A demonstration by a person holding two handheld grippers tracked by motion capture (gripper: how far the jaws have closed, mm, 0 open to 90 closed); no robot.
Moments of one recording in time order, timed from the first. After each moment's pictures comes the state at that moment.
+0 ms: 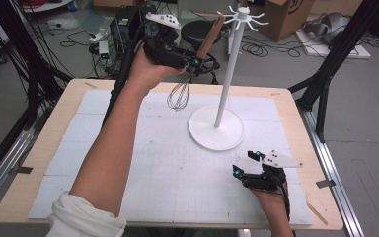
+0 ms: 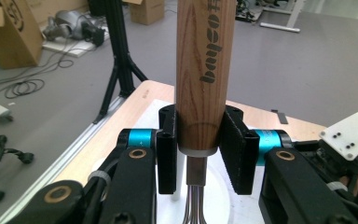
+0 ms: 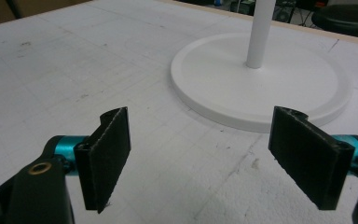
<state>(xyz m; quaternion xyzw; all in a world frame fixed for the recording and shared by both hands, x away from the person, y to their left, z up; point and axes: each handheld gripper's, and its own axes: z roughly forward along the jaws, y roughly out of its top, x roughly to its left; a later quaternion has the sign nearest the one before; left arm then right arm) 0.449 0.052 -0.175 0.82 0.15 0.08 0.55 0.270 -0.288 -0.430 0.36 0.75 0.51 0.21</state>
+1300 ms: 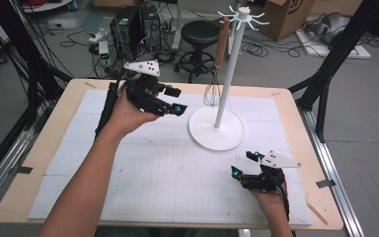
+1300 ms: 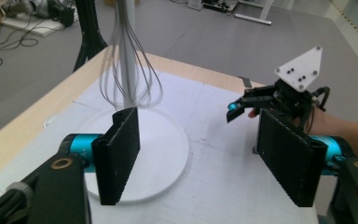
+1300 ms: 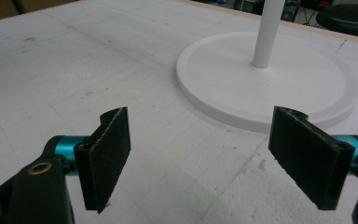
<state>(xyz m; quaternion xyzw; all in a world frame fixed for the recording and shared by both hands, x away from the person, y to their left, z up) 0.390 0.098 -0.255 0.82 0.15 0.02 0.55 0.269 -0.283 -0.429 0.35 0.76 0.51 0.21</state>
